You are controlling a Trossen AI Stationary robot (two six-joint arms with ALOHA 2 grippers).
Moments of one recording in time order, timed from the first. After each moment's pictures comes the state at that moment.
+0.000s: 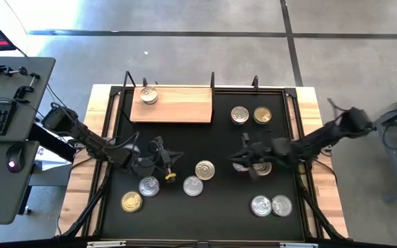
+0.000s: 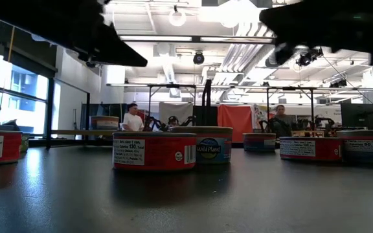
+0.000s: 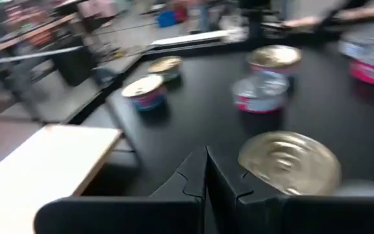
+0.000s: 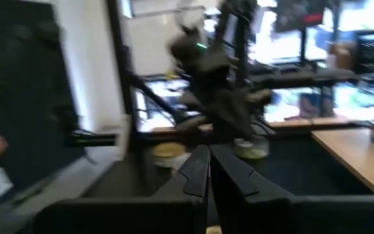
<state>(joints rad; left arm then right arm) -0.45 1.42 0.54 0.47 -0.82 -0.04 0.25 1.35 0.31 1.13 0.11 0.08</state>
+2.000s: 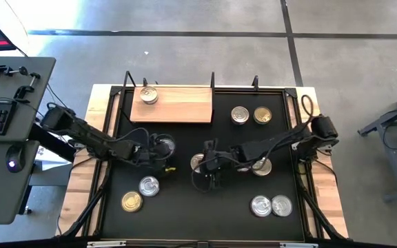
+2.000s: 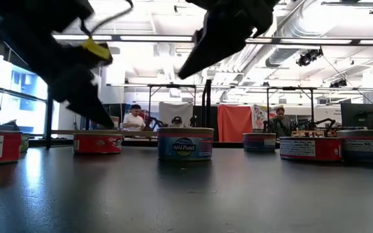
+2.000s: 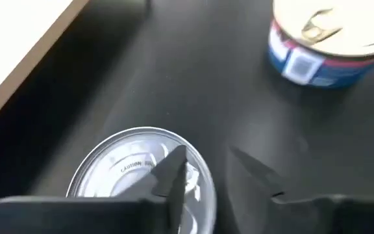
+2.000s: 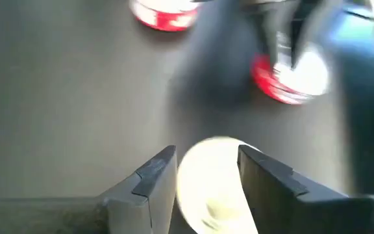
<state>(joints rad) -0.28 1.41 0.54 -0.08 -0.55 -0.45 0.25 1.77 1.26 -0.32 0.21 -0.07</state>
